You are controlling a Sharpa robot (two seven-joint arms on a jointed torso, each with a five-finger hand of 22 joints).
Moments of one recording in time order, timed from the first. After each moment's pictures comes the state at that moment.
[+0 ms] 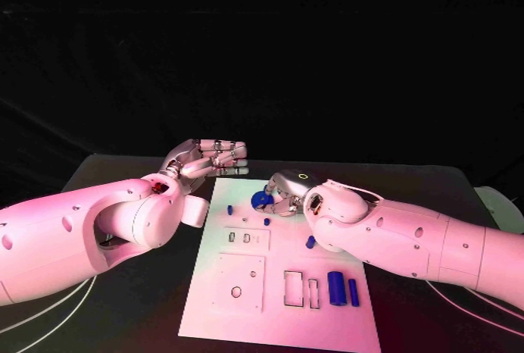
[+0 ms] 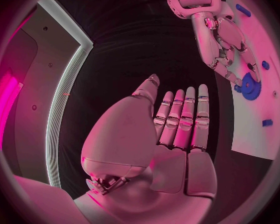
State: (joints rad) left arm 1.26 -0.98 -0.01 1.76 -0.03 -0.45 0.32; left_hand 1.47 -0.04 0.07 0.11 0.20 0.92 0.24 0.08 0.07 0.98 0.20 0.07 0.07 0.96 0.16 0.11 0.07 0.17 0.83 0.28 0.27 0.10; right arm 1.23 -0.45 -0.11 1.29 -1.61 -0.34 -0.28; right_hand 1.09 -0.10 0.15 0.22 0.24 0.96 0.16 0.13 0.13 1.46 0.07 1.48 1.31 1.47 0.00 1.56 1.31 0.02 1.47 0.11 1.54 1.31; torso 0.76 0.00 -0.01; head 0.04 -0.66
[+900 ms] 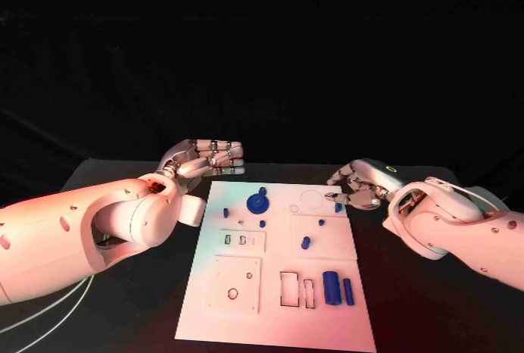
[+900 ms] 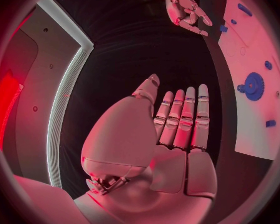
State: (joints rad) left arm 1.26 -0.98 -0.01 1.74 -0.03 -0.45 0.32; left_hand 1.47 -0.04 0.07 0.11 0.20 0.92 0.24 0.08 0.07 0.98 0.20 0.07 0.07 0.96 0.16 0.11 0.07 0.17 0.83 0.28 0.27 0.10; right arm 1.26 -0.93 -0.10 1.57 -1.40 -0.44 -0.09; right_hand 1.27 -0.10 0.18 0.12 0.27 1.01 0.14 0.11 0.14 1.45 0.06 1.46 1.31 1.47 0.00 1.55 1.31 0.02 1.47 0.11 1.50 1.31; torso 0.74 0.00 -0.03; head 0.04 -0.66
